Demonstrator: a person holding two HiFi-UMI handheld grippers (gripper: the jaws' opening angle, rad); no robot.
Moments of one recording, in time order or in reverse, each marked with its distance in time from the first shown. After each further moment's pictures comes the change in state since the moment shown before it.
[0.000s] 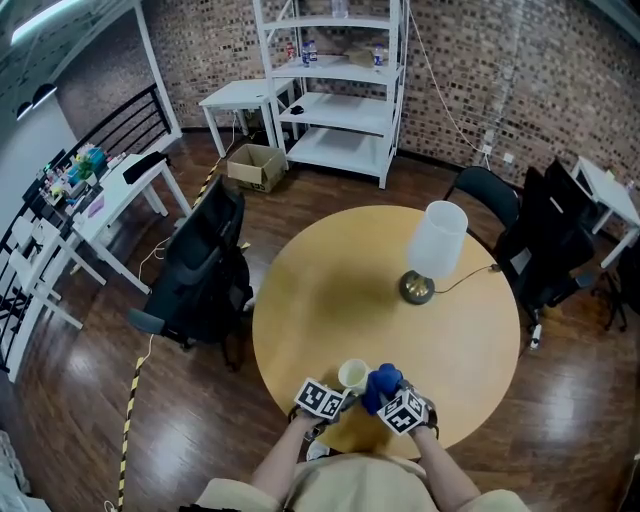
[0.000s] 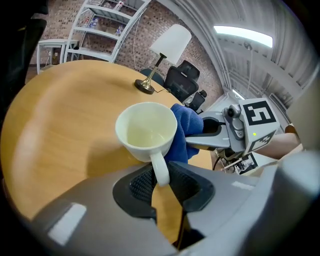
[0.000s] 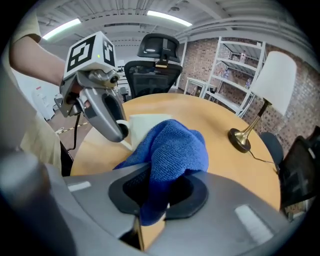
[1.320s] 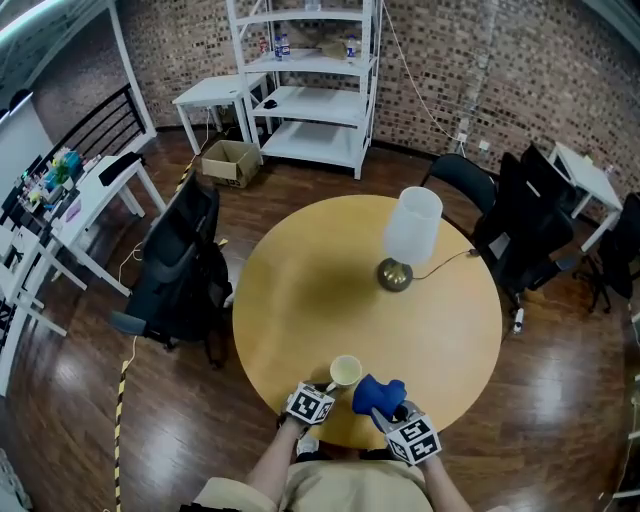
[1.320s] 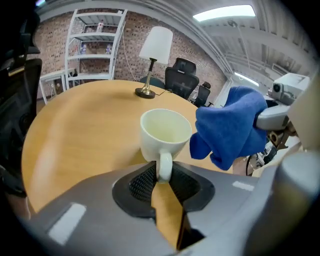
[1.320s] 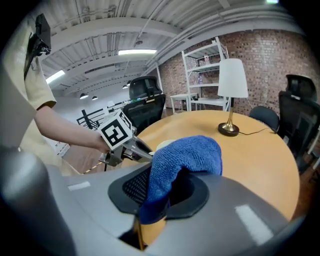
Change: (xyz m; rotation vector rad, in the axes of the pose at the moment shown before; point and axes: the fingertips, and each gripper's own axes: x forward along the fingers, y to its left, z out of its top) left arm -0.001 0.005 -0.007 0.154 -0.056 0.197; right arm -0.121 0.048 0.004 0.365 -0.287 0.068
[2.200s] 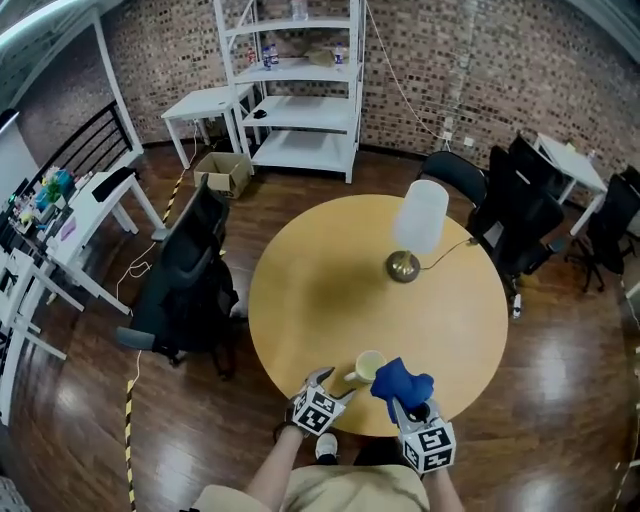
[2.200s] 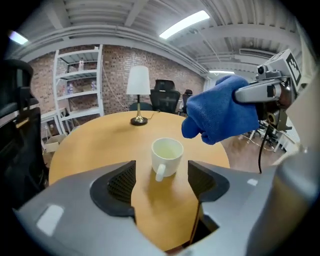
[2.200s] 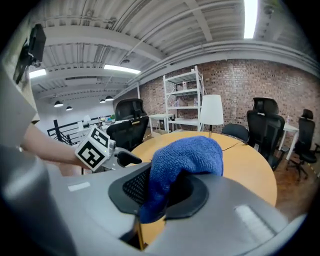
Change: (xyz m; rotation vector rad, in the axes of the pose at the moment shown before) left arm -0.088 0.005 0.022 0.354 -0.200 0.059; right arm -0.035 0.051 0.057 0.092 -0.238 -0.310
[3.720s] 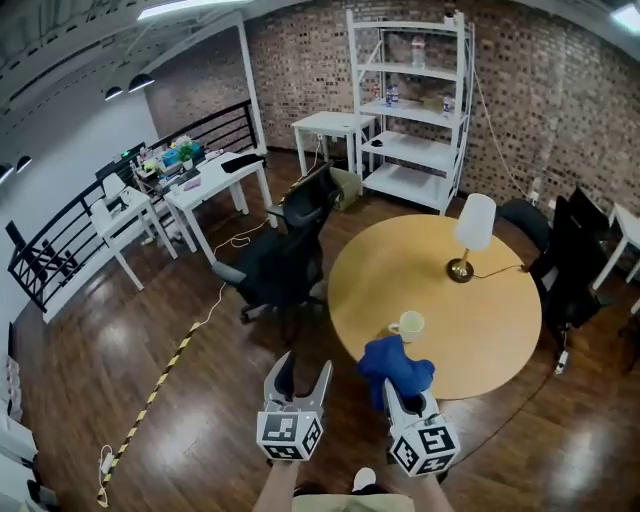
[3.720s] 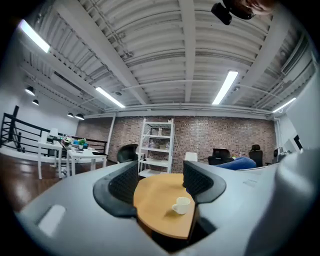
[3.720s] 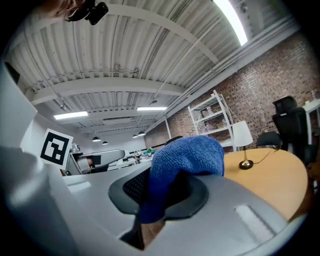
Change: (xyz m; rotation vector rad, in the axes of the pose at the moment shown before) left arm -0.392 -0.170 0.072 -0.348 -0.676 0.853; right arm -0.216 0.144 0.063 0.089 -0.375 0.403
